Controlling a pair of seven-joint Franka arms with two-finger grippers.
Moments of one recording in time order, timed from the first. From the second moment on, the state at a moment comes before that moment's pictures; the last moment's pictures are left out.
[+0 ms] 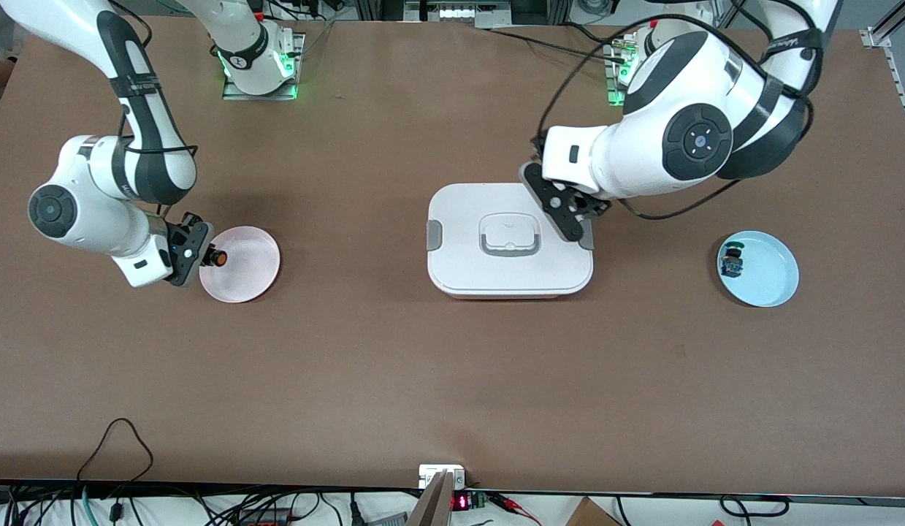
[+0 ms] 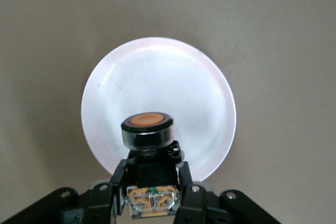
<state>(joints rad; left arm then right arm) -0.08 0.38 -0.47 -1.40 -0.05 1.52 0.33 0.09 0.32 -0.08 -2.04 0.06 2.23 -1.30</state>
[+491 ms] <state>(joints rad) -0.01 0.39 -0.44 -1.31 0.30 1.51 0.32 0.11 0.34 -0.08 -2.09 -0.05 2.35 -1.41</state>
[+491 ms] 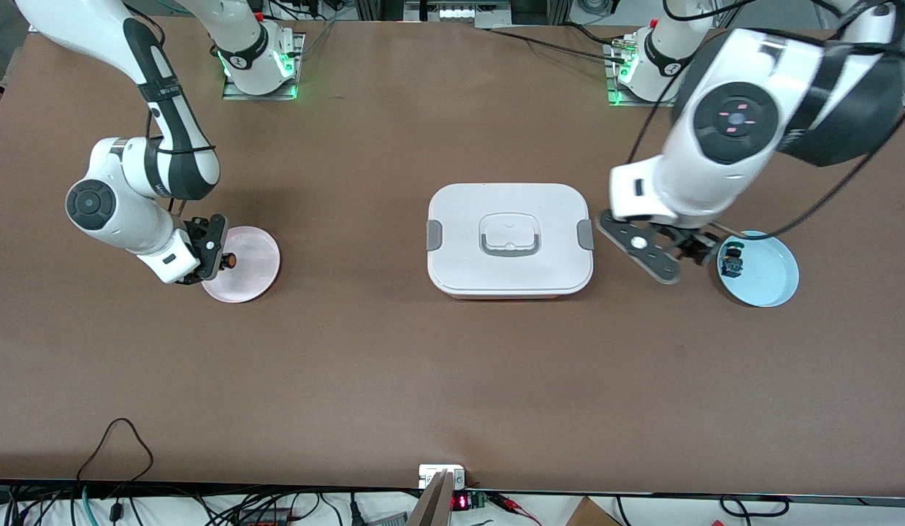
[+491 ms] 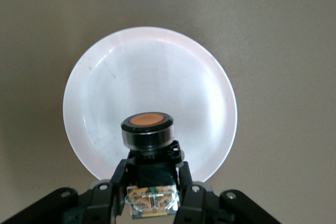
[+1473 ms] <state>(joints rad) 0.03 0.19 -0.11 -1.47 0.06 1.59 -0.09 0.15 0.38 -0.08 -2.19 -0.08 2.55 -1.42</state>
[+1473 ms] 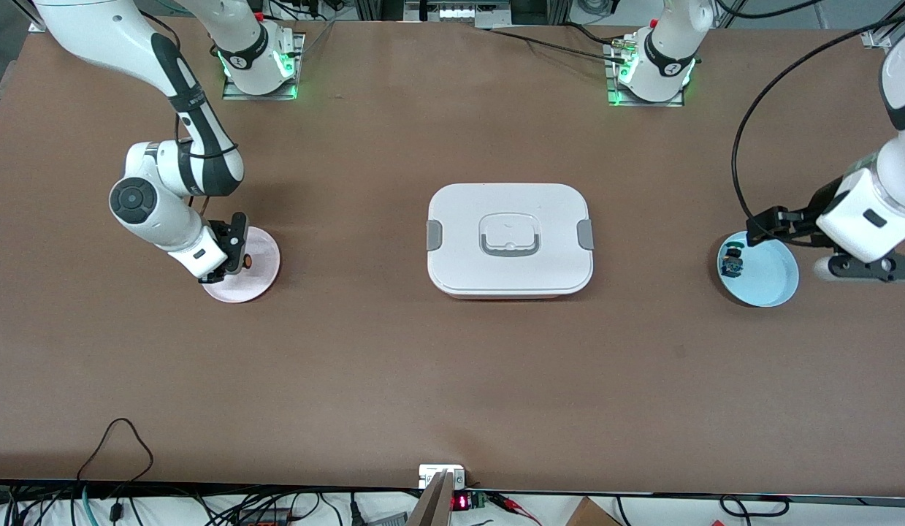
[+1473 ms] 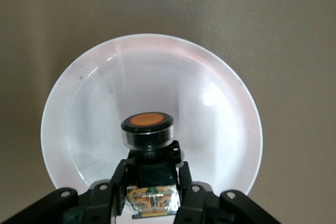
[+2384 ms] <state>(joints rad) 0.04 -0.03 -0.02 -1.77 0.06 1.74 -0.01 0.15 0.28 -0.08 -2.14 -0.07 2.40 -1.41</state>
